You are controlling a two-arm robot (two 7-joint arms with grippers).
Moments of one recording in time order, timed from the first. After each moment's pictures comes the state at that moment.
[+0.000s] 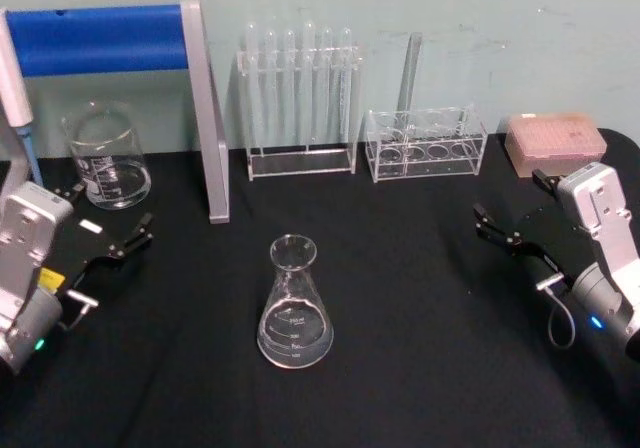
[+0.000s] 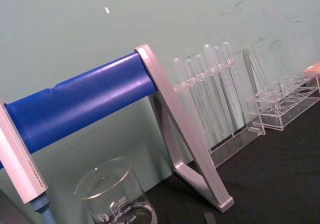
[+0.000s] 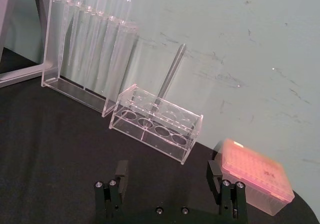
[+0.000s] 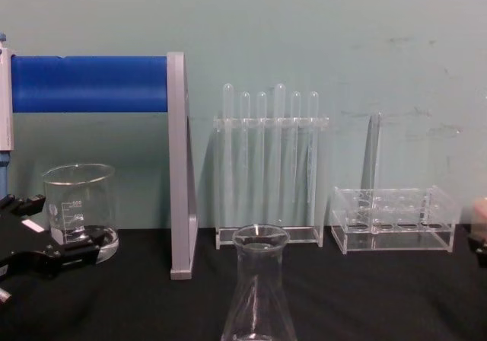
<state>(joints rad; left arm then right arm) -0.20 0.60 0.45 -1.41 -0.25 -0.12 0.03 0.20 0.60 -0.45 -1.41 0.25 -0.12 -0.03</state>
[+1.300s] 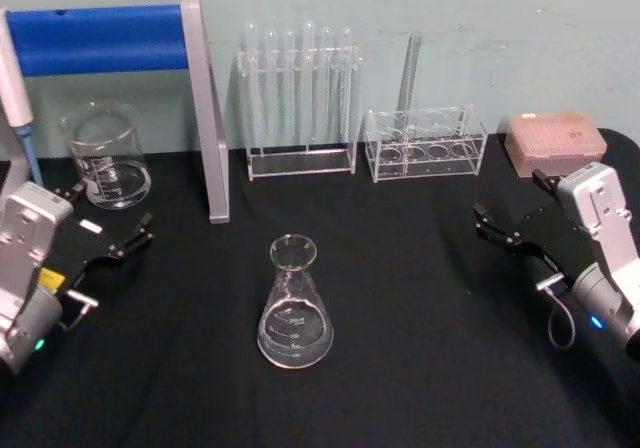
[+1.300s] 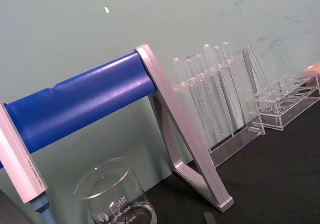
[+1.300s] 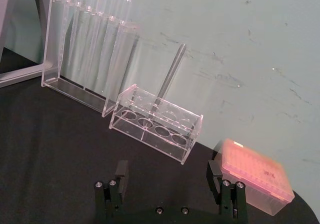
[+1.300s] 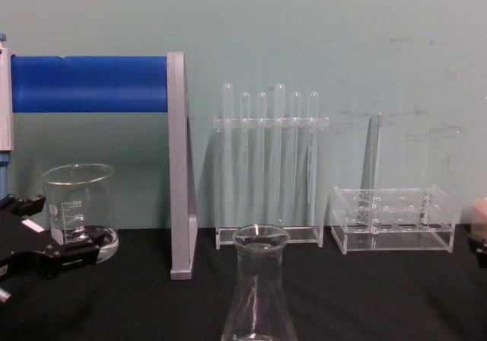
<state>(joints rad) -0.20 0.60 0.45 -1.41 -0.25 -0.12 0.03 0.20 0.60 -0.45 -1.41 0.25 -0.12 -0.03</state>
